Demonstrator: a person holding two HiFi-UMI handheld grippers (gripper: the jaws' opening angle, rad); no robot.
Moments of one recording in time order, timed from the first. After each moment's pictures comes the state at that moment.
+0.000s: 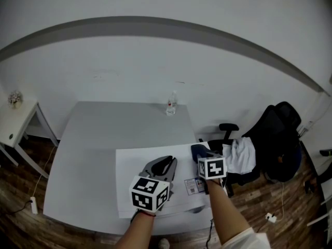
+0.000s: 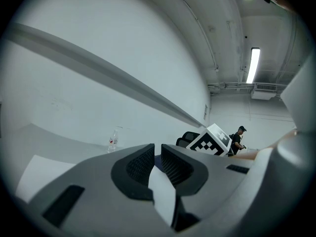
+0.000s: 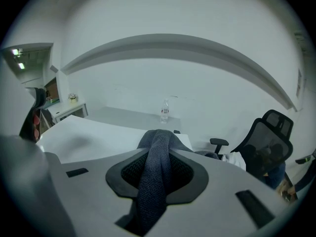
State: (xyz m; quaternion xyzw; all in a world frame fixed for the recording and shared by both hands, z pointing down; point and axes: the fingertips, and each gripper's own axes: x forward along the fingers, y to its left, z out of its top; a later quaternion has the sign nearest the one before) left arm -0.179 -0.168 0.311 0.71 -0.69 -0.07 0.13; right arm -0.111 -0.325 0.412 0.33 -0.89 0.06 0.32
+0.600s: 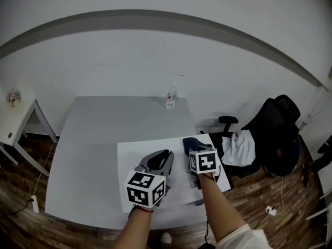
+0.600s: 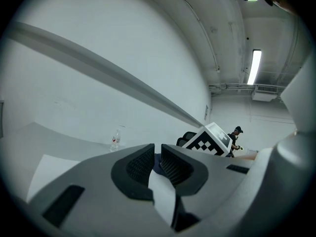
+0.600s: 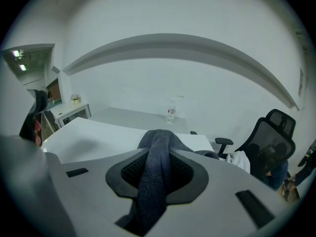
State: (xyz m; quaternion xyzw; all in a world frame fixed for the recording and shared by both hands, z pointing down) left arm -0.193 -0.150 0.311 0.70 -0.69 -0.08 0.14; right arm -0.143 -0.291 0.411 0.32 -0.89 0.06 0.32
